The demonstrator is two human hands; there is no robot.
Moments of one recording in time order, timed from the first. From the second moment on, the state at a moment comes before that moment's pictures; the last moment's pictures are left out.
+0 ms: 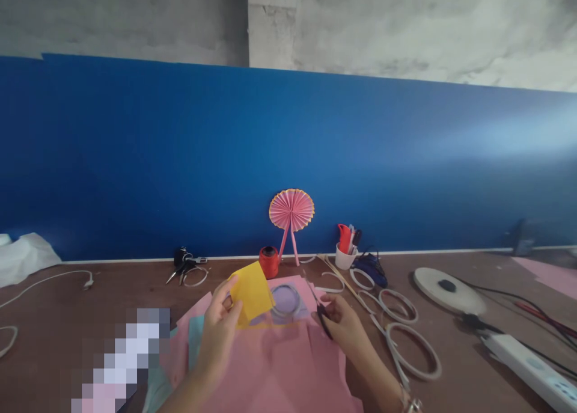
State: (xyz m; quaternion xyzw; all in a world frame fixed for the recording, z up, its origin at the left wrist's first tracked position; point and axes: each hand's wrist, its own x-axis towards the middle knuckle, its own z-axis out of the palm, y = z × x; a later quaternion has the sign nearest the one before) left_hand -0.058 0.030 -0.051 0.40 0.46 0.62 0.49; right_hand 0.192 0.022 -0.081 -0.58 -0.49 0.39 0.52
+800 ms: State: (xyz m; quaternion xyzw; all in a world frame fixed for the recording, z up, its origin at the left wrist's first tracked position) left_hand -0.069 0.042 -0.072 0.55 0.46 0.55 0.42; right_hand 0.201 0.009 -0.083 -0.46 -0.55 0.64 0.27
